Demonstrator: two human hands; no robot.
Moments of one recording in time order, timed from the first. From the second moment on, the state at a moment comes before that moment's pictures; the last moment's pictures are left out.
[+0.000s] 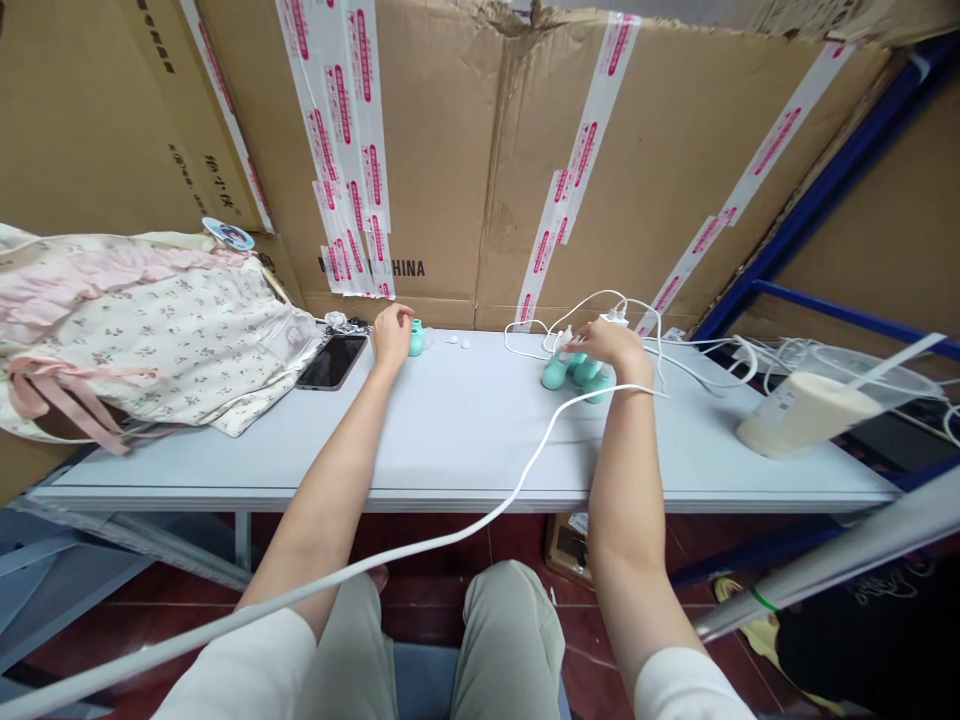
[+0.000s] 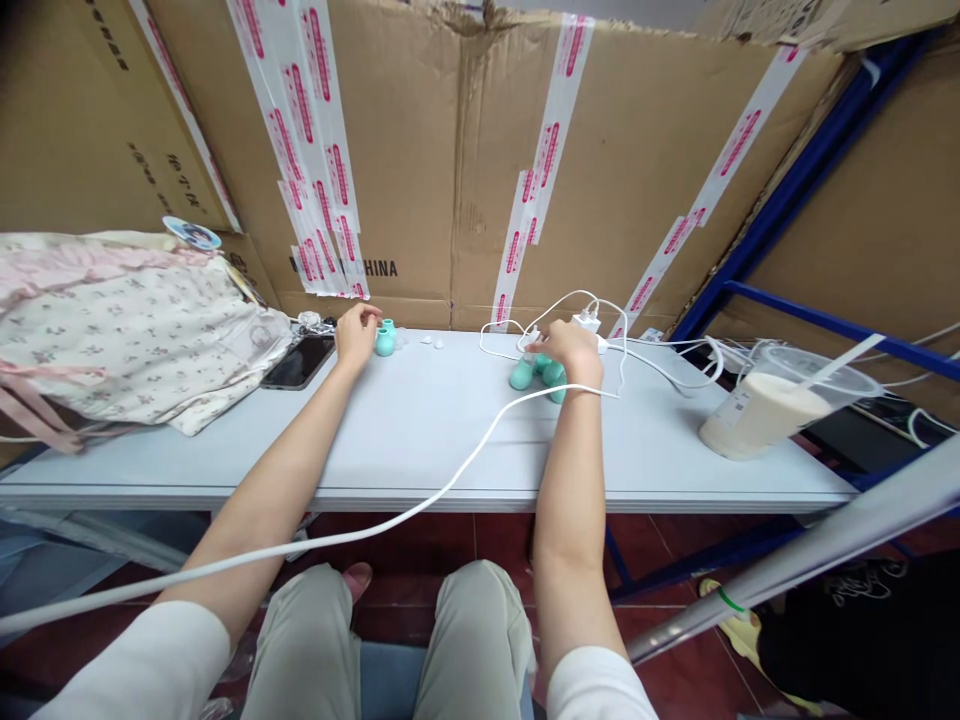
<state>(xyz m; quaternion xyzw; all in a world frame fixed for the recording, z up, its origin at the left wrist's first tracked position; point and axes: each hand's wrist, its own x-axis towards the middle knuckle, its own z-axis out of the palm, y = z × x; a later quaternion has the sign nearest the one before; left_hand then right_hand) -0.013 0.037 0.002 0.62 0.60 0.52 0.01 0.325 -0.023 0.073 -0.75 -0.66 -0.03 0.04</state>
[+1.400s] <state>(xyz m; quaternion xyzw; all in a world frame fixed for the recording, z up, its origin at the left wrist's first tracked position) 0.007 0.025 0.011 0.75 0.47 0.45 -0.11 0.160 0.051 -0.020 -0.41 -0.62 0.31 0.59</state>
